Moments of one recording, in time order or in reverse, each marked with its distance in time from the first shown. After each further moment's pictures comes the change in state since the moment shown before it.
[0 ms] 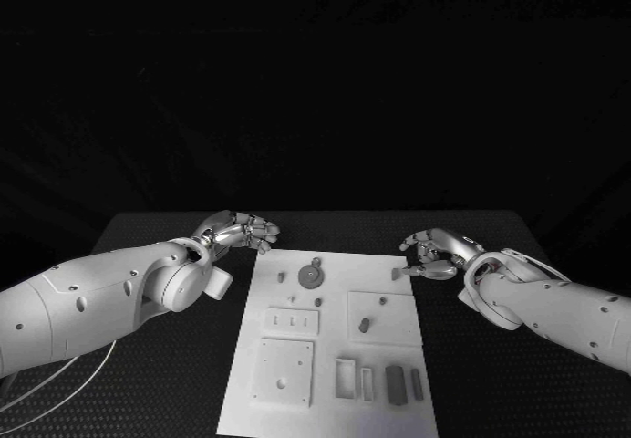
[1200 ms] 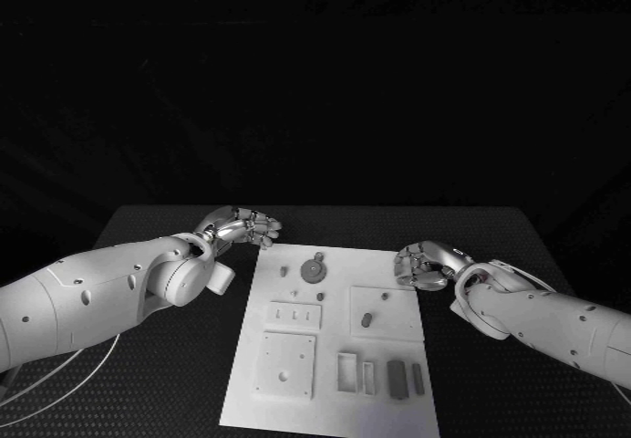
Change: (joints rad) left arm -0.006 0.002 0.000 -0.008 0.000 0.006 0.001; left_hand -0.005 -0.005 0.000 0.000 0.000 0.000 0.000 0.000 0.001 -0.004 0.003 -0.006 0.000 0.000 0.000 0.000 0.001 -0.007 0.000 0.000 0.000 0.001; right arm -0.060 0.061 0.000 -0.058 -0.005 0.012 -0.005; right_hand 0.032 0.032 0.060 0.016 -0.149 0.015 -0.015 0.035 0.011 -0.005 0.003 0.014 -0.007 0.000 -0.007 0.000 0.002 0.000 -0.007 0.000 0.000 0.000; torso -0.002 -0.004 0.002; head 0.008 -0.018
